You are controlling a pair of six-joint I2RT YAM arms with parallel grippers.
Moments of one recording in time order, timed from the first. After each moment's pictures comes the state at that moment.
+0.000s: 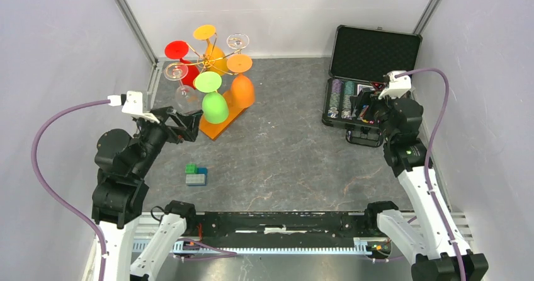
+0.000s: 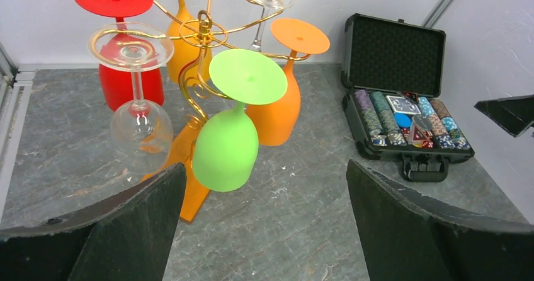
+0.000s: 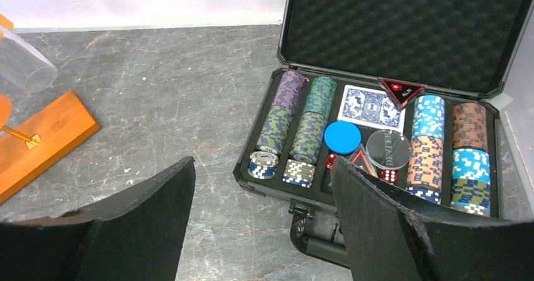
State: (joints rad) left arm -0.18 0.58 1.16 -0.61 0.12 -0.23; right arm 0.12 0.83 0.82 -0.15 -0.02 0.12
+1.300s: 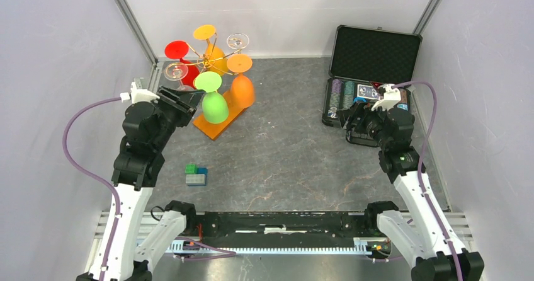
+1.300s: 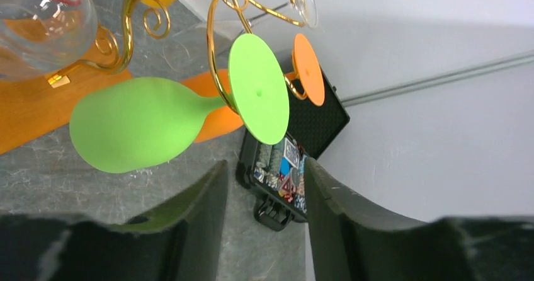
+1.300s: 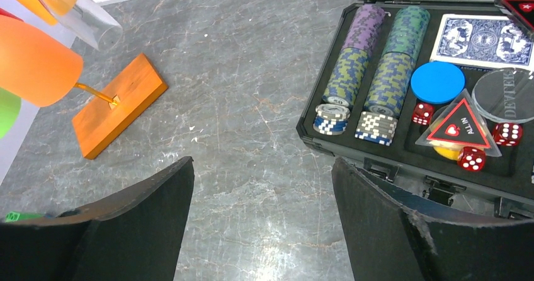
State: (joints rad) left arm -0.18 0.75 1.07 -0.49 0.03 -1.01; right arm 0.12 0.81 0.68 -0.11 -0.20 0.33
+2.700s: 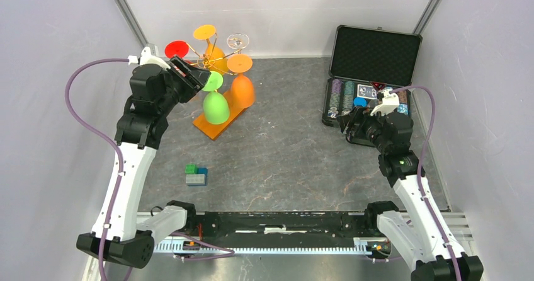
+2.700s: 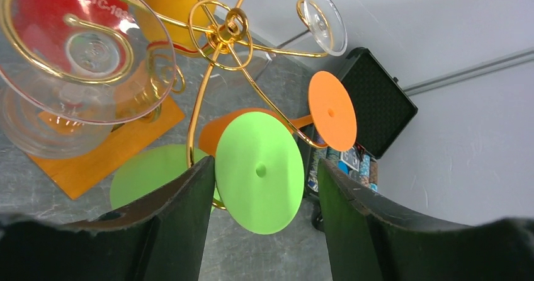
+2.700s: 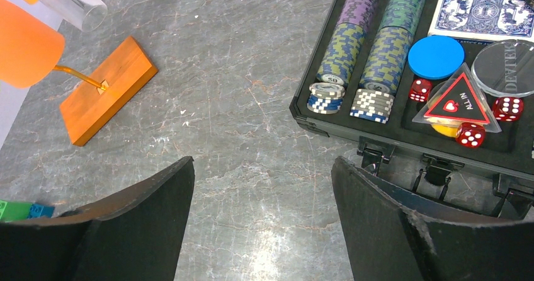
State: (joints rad) left arm -0.18 1.06 1.36 -0.58 0.02 -0.76; right arm 0.12 0.77 0.62 -0.14 -0.20 0.32
